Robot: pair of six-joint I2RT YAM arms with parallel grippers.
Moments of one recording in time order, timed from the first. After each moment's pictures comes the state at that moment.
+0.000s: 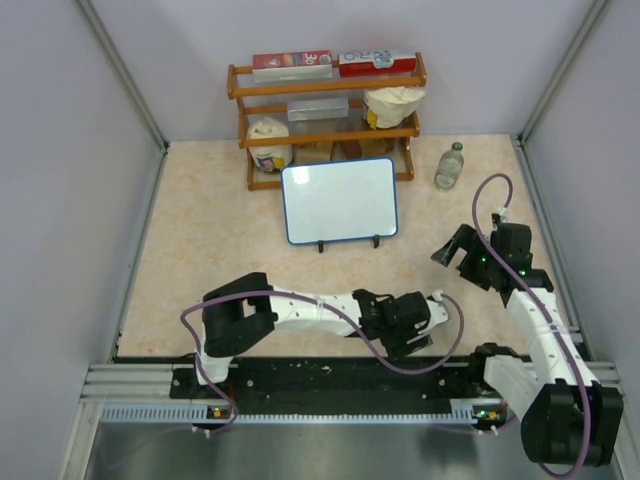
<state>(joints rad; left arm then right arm) -1.36 1.93 1.29 -0.35 -0.04 -0.10 -0.06 0.91 0.59 -0.47 -0.29 0.52</state>
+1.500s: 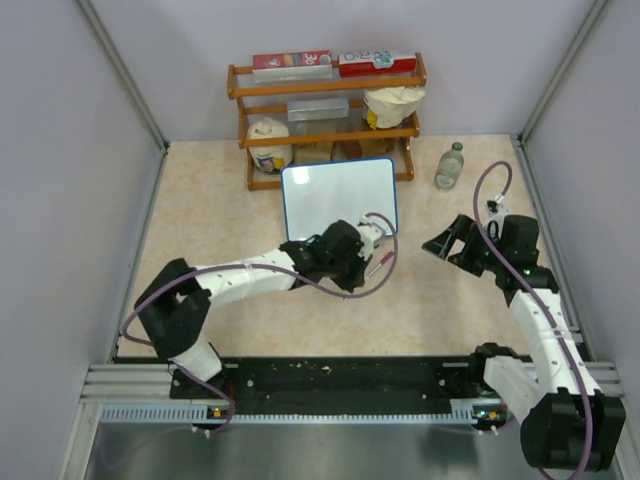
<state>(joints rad) -0.97 1.65 1.07 -0.25 0.10 -0.20 -0.07 0.88 0.64 -0.43 -0.48 0.49</state>
